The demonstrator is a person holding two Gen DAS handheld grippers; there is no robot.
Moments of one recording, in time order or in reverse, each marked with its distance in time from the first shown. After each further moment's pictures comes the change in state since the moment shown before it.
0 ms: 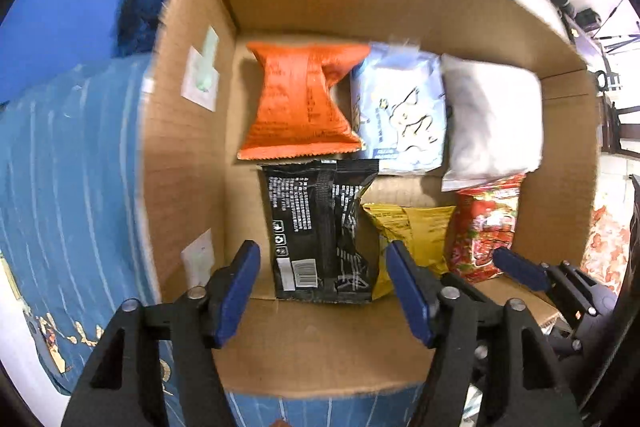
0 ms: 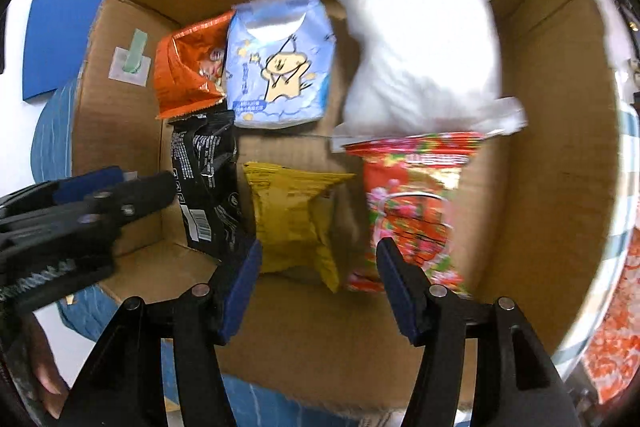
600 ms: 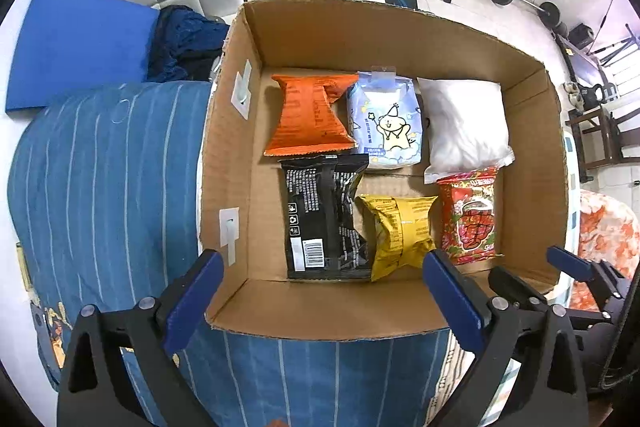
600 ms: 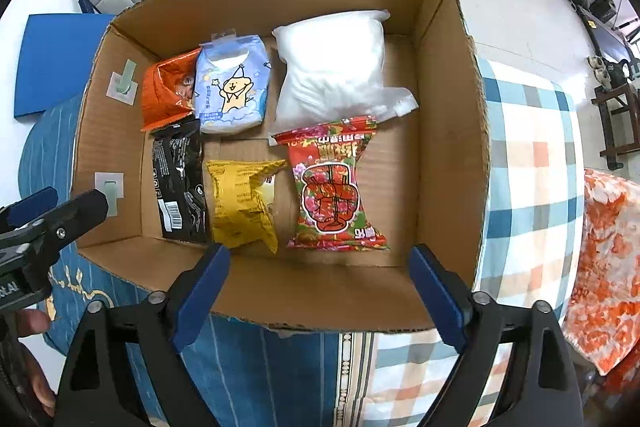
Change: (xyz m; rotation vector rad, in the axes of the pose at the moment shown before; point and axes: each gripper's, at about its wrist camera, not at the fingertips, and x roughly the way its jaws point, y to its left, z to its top) left arm -0.054 0.002 -0.045 0.010 -0.180 0.045; right arm -0.067 -0.020 -0.041 0.066 -0.126 -0.096
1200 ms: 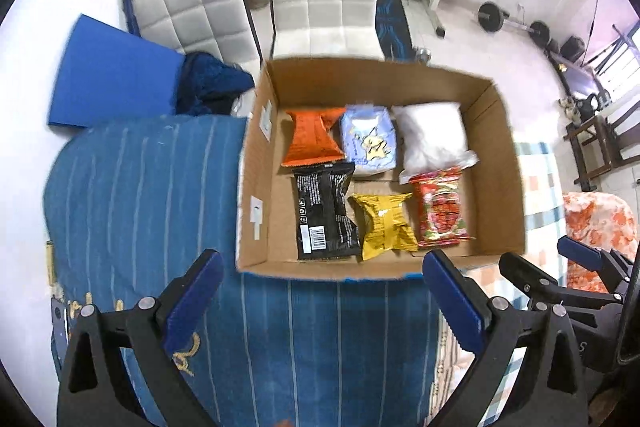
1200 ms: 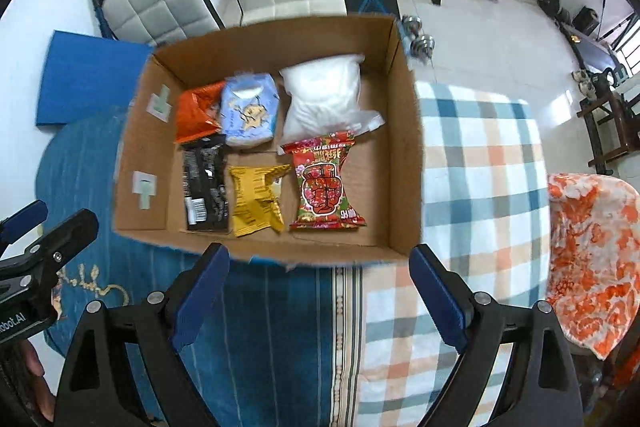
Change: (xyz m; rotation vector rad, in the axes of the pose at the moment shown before) left arm -0.085 -0.015 -0.053 0.026 -0.172 0.048; right arm -0.088 -0.004 -0.055 0.008 -0.161 -0.006
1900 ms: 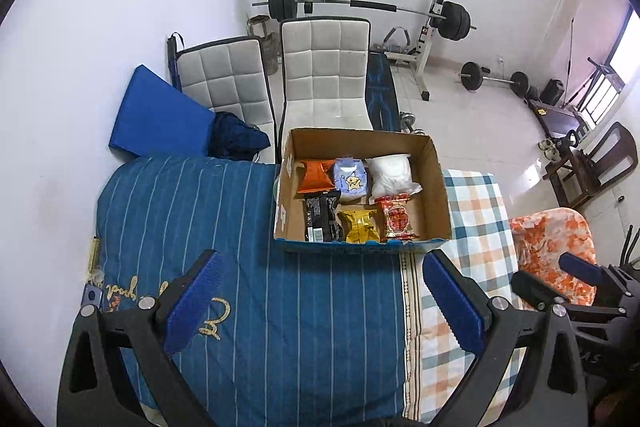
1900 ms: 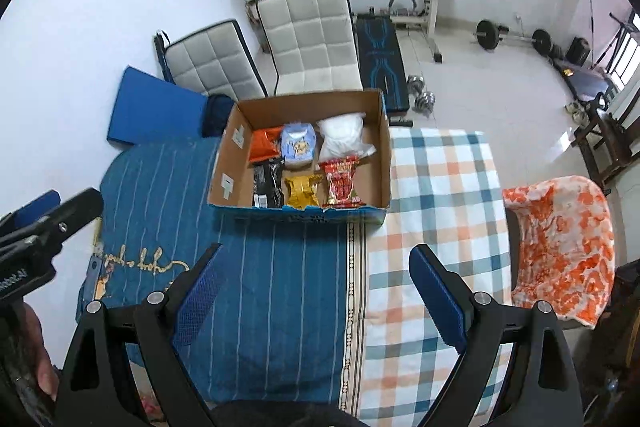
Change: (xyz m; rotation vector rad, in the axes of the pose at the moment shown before) left arm -0.209 0.004 -0.088 -0.016 -0.254 -0.006; right arm -0.215 0.003 -0.118 -0.015 -0.233 0.072
